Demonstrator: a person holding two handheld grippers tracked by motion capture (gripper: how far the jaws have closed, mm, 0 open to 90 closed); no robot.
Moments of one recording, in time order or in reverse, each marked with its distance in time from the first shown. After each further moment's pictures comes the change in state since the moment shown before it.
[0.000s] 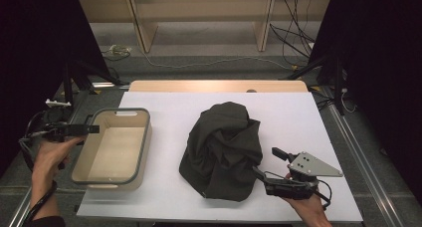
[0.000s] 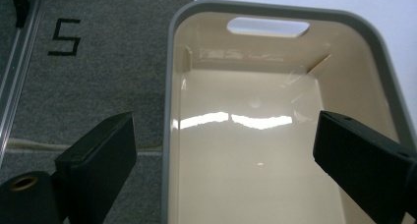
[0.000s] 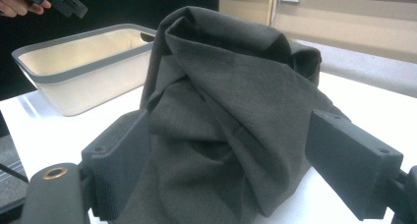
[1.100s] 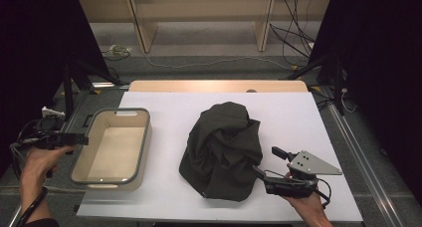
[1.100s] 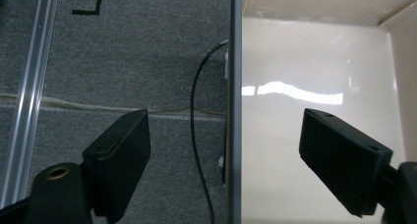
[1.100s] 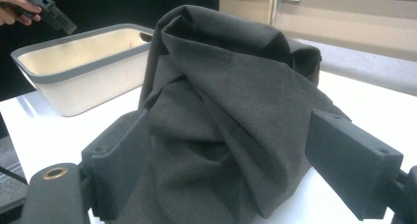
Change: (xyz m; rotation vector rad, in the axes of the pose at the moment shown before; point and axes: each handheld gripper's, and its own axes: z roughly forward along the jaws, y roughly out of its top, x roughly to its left) left arm 0.026 -0.015 0.009 0.139 0.080 -0.002; right arm -0.003 0.000 0.002 -0.001 0.002 0.003
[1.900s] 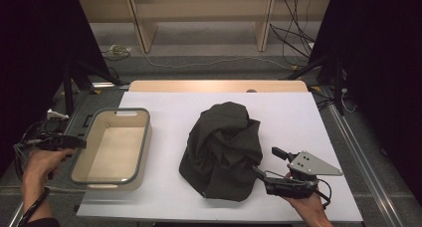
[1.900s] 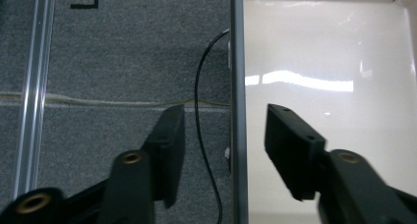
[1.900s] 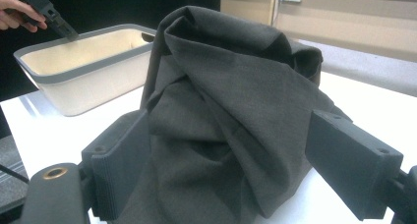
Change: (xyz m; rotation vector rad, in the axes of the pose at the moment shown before) left arm -0.001 -0.003 0.007 0.024 0.006 0.035; right arm 0.001 0.000 -0.001 -0.003 0.006 -0.003
